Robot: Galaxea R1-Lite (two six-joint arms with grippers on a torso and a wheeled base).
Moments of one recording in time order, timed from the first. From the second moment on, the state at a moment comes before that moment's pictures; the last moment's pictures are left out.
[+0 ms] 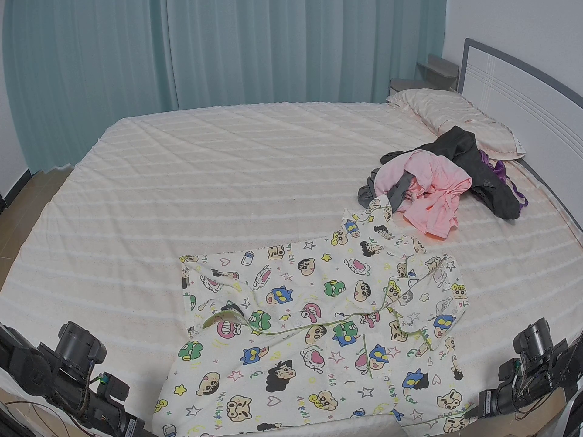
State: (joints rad) left arm -0.16 1.56 -0.21 0.07 -0.41 0.01; right arm 0.12 1.72 -0.02 -0.40 0.21 0.33
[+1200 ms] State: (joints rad) left arm -0.07 1.50 -0.25 0.03 -0.39 -0.15; right arm 0.05 1.60 -0.11 -0.37 0.19 0.34
